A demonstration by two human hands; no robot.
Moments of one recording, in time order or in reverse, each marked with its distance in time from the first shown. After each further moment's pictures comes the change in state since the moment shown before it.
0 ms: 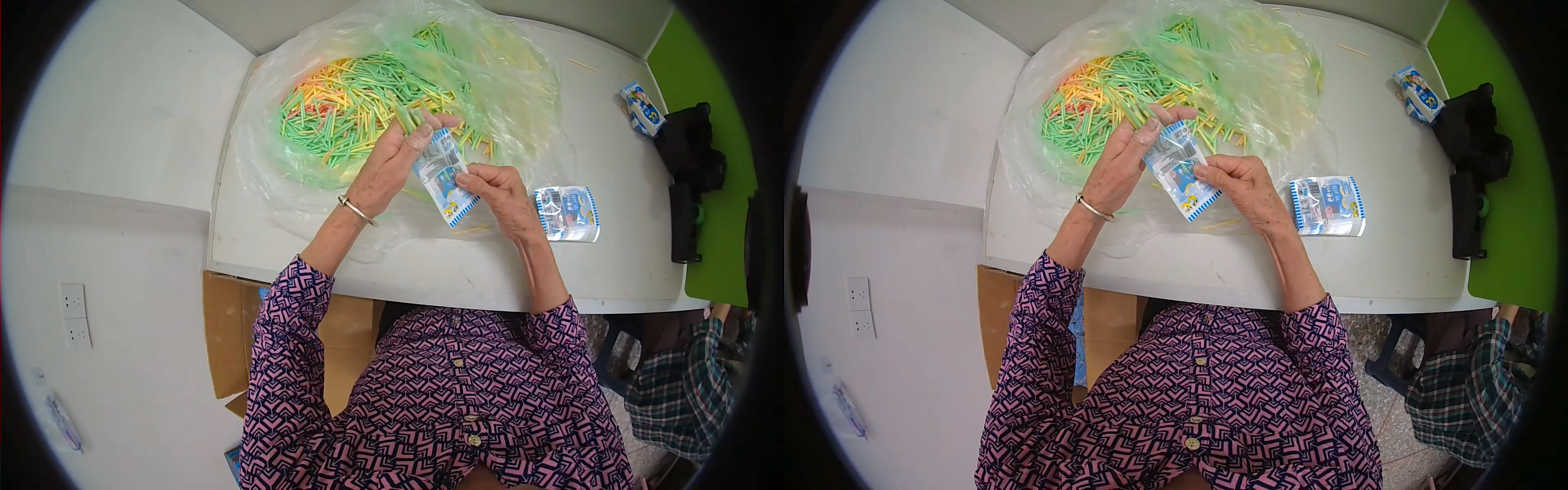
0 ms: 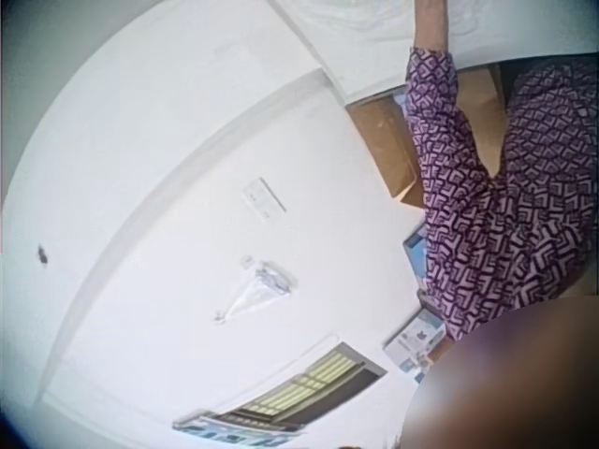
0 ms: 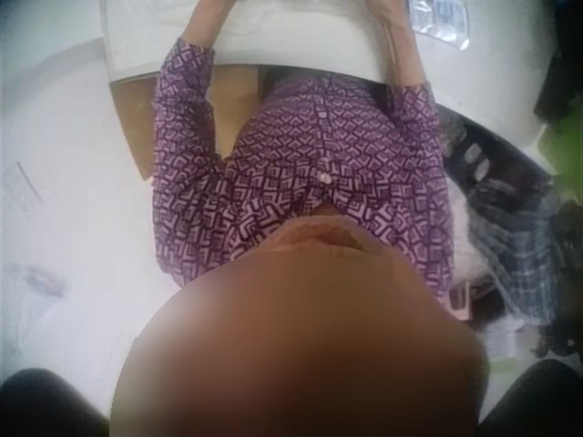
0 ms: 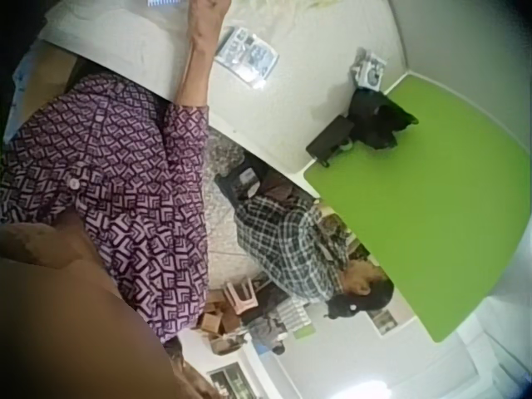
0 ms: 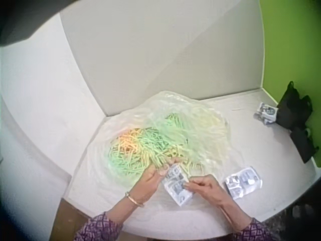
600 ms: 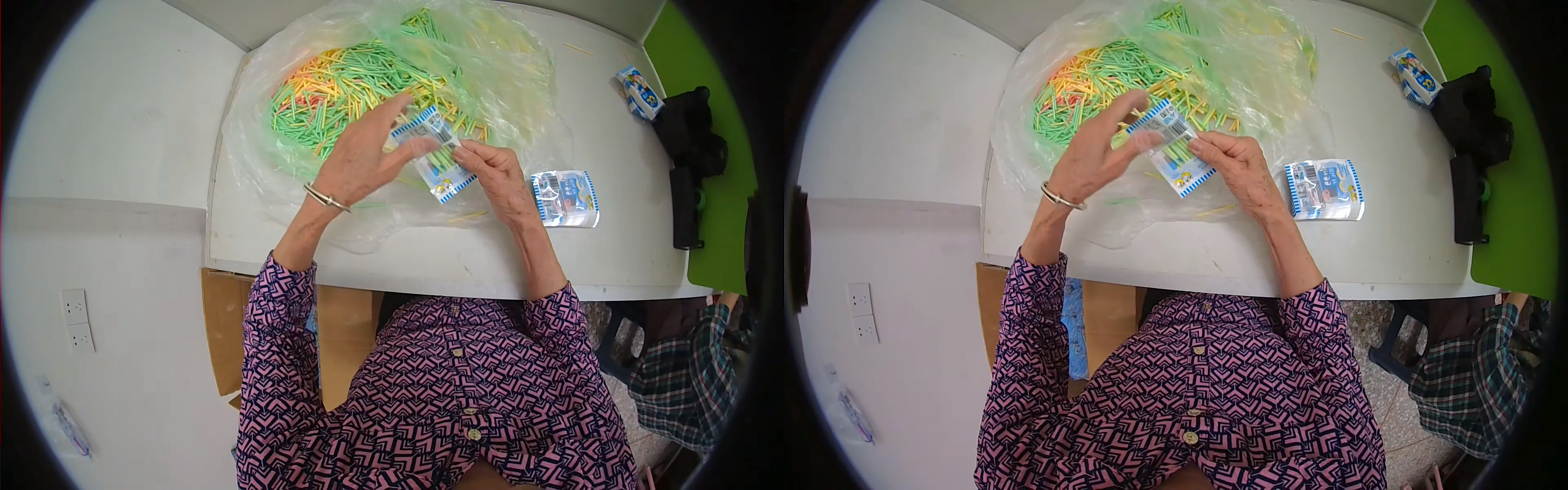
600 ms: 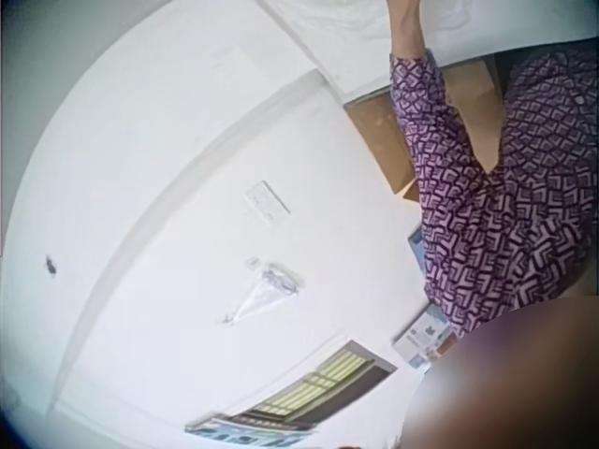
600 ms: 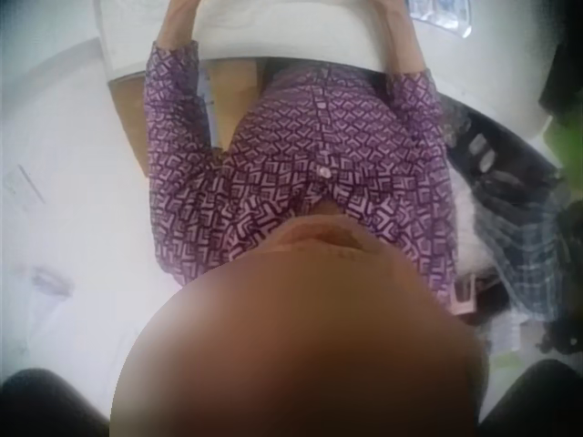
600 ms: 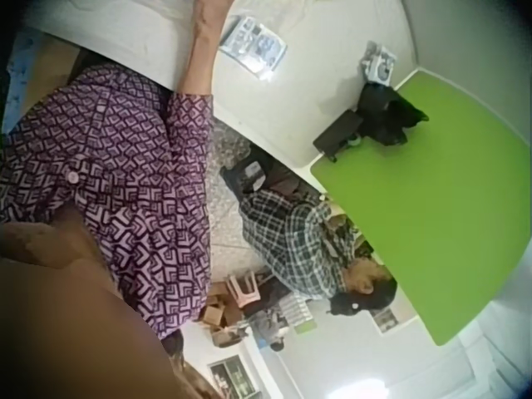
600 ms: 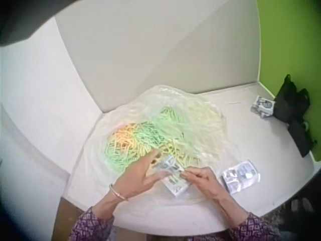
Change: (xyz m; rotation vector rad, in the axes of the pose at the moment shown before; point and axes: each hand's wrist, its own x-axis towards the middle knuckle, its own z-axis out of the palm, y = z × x) left_hand -0.008 0.015 -0.019 0.959 -0.026 0.126; right_hand 0.008 0.017 -0.004 0.038 0.040 -0.093
